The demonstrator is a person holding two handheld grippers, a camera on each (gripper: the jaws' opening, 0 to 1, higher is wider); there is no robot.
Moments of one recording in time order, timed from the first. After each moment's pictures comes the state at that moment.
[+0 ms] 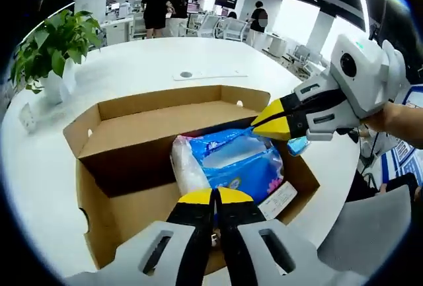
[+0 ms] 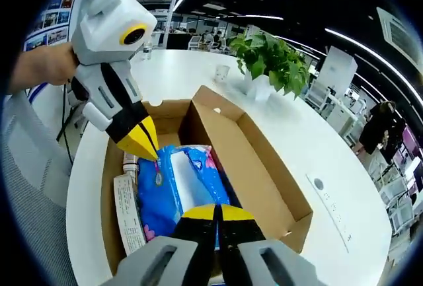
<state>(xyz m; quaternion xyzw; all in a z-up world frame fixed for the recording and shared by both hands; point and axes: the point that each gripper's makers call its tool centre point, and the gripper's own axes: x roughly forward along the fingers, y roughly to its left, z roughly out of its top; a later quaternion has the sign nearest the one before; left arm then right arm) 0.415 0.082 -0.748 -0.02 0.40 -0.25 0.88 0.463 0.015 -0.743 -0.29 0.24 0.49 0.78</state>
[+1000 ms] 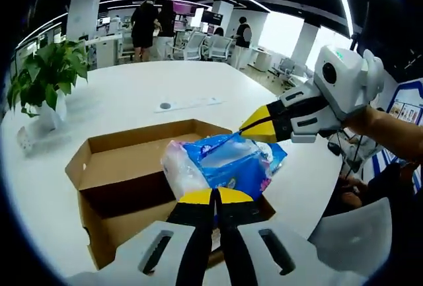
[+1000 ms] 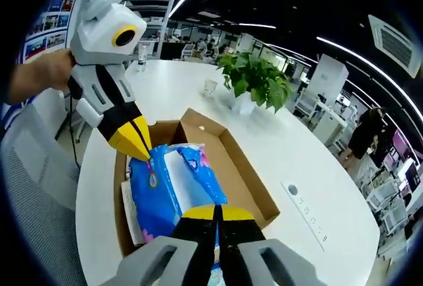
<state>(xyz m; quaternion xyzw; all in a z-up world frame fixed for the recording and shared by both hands) 0.413 0.036 -0.678 -0.03 0.35 -0.29 0.89 0.463 -0.031 -0.678 -0.29 0.22 0.47 0.80</state>
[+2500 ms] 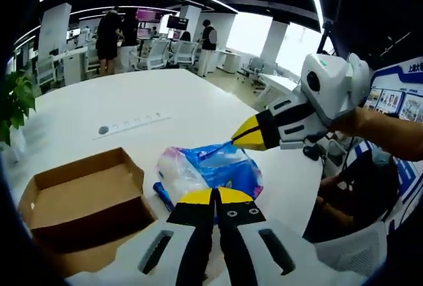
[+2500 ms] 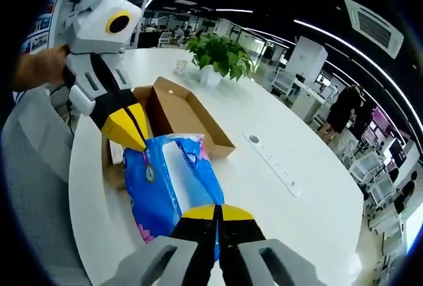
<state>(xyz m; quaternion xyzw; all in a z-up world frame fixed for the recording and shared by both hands) 0.420 -0.126 -0.676 -0.02 0.32 -0.39 0.87 0.463 -0.197 -0.693 -0.30 0.26 0.40 0.83</state>
